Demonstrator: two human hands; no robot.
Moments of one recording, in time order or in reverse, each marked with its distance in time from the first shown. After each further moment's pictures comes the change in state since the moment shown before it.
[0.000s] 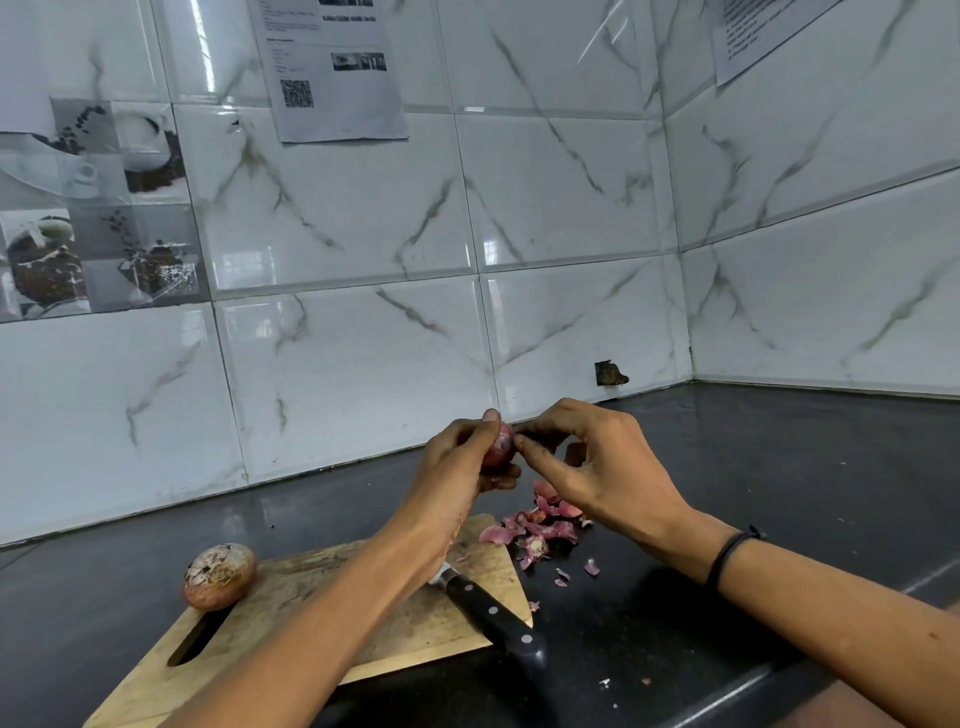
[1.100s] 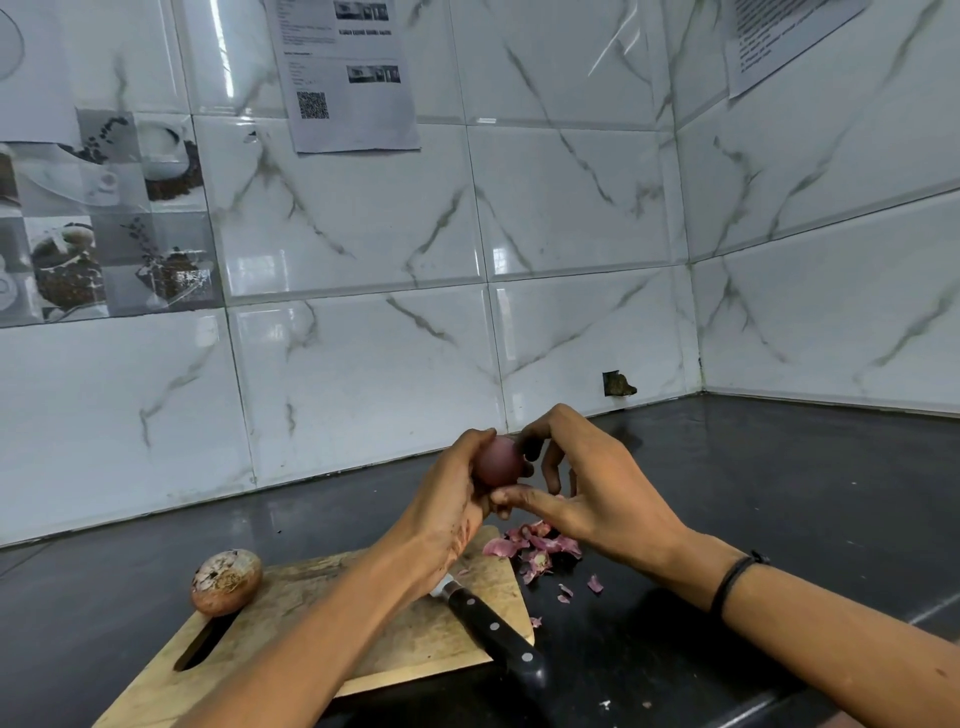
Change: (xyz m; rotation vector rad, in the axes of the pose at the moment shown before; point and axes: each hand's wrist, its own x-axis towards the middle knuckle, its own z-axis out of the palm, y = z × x) left_hand -0.016 0.016 0.001 -0.185 -0.131 -0.140; right_hand -0.001 0.001 0.005 -0.008 -0.066 -0.135
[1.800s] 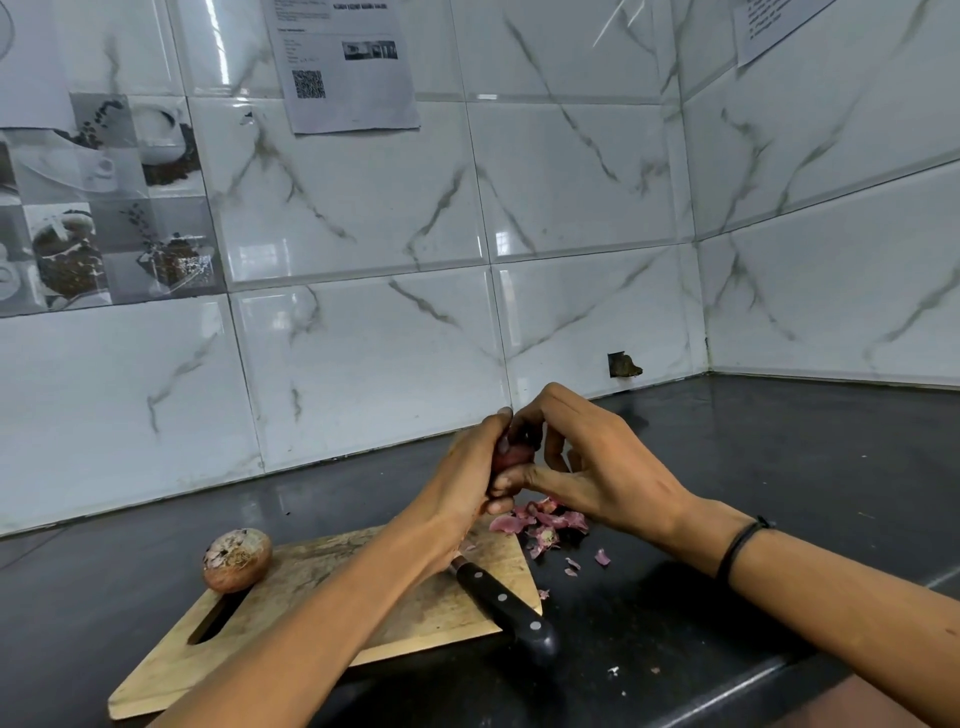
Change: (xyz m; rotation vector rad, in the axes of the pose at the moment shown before) left_hand 0.001 -0.007 0.001 0.296 -0.011 0.074; right_hand 0.004 0.000 -0.002 0.071 -0.077 -0.086
